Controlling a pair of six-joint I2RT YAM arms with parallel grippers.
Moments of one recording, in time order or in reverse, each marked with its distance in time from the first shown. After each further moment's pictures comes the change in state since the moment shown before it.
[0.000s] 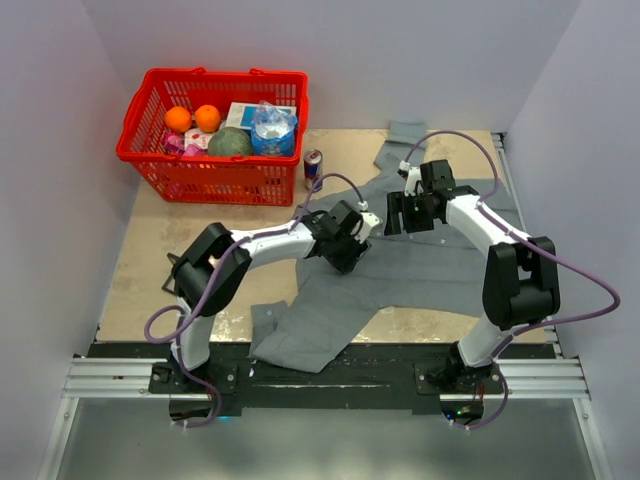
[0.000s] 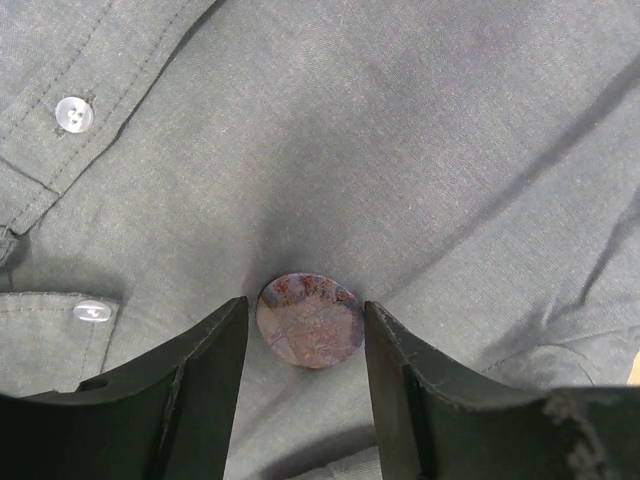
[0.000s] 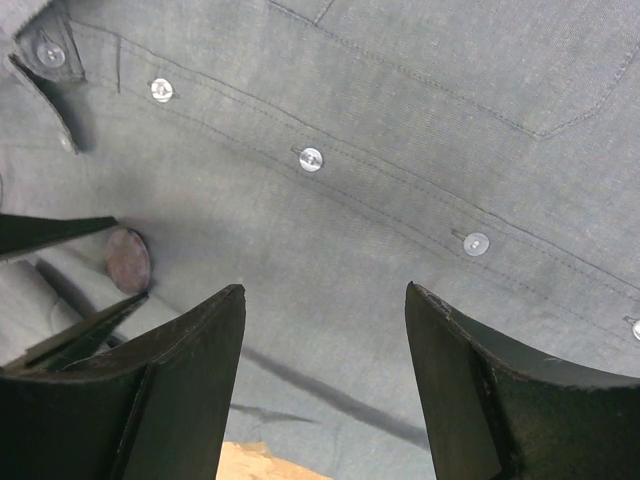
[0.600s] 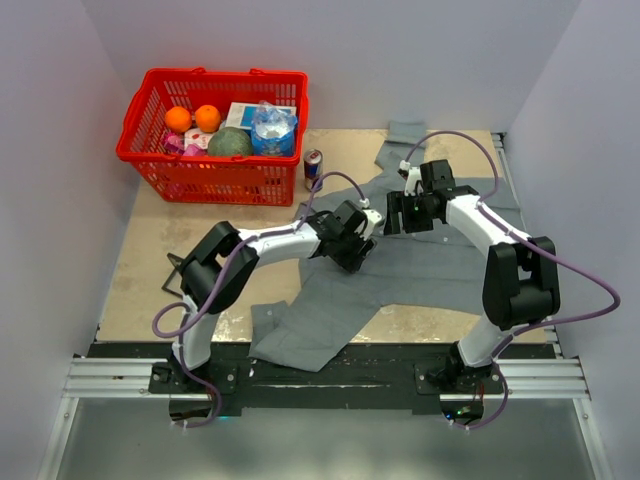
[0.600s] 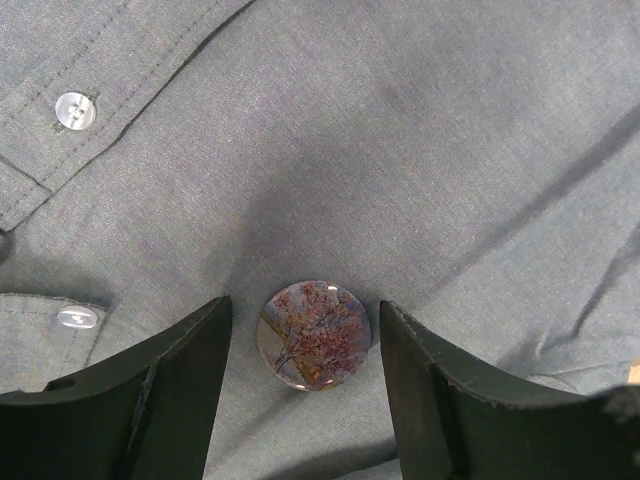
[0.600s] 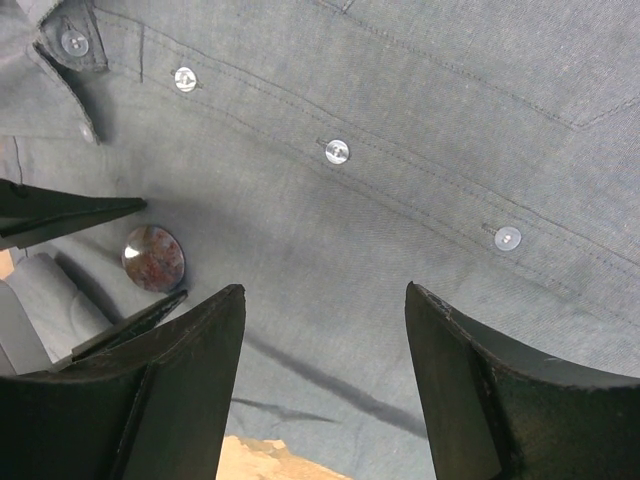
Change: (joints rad) left arm 0.001 0.045 0.034 0.037 -0.002 -0.071; right arm 0.000 0.000 0.000 0.000 -0.010 0.012
